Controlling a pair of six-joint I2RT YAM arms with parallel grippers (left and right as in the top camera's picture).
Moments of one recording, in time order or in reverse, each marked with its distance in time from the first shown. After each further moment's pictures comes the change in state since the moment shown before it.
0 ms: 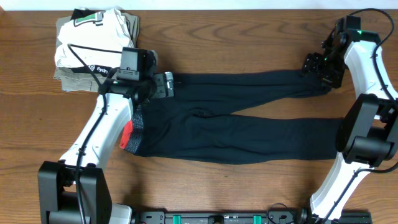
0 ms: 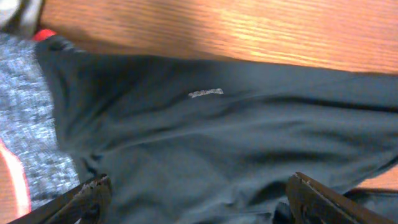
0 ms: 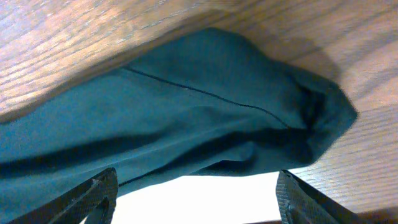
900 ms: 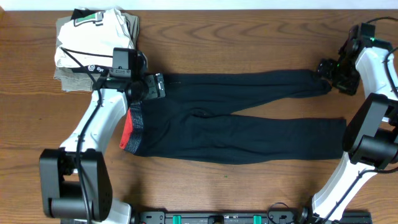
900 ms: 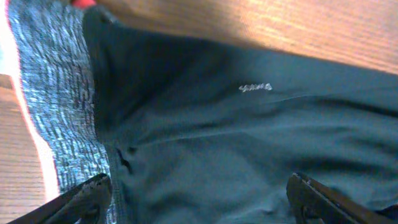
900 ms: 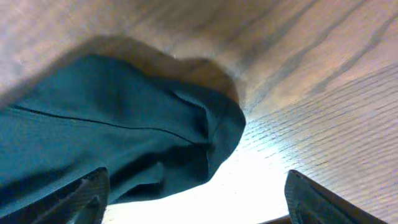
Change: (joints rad) left arm 0.073 0.077 0.000 -0.015 0.002 0.000; right arm -0.084 0.000 -0.075 0.076 0.109 0.011
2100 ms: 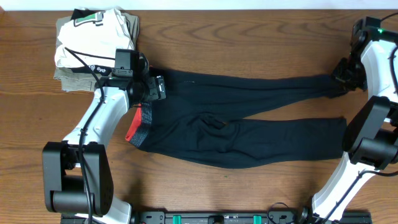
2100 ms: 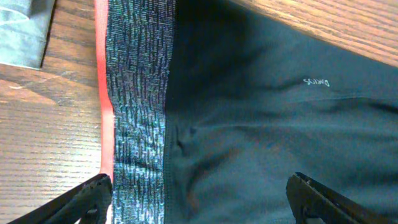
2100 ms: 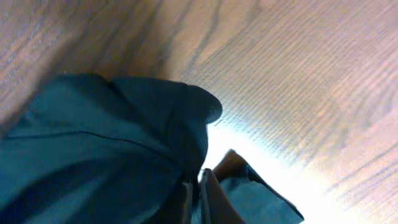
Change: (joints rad) left arm 0.000 0.032 0.000 -0.005 0.000 0.000; right arm 0.000 0.000 0.143 -0.209 0.290 0.203
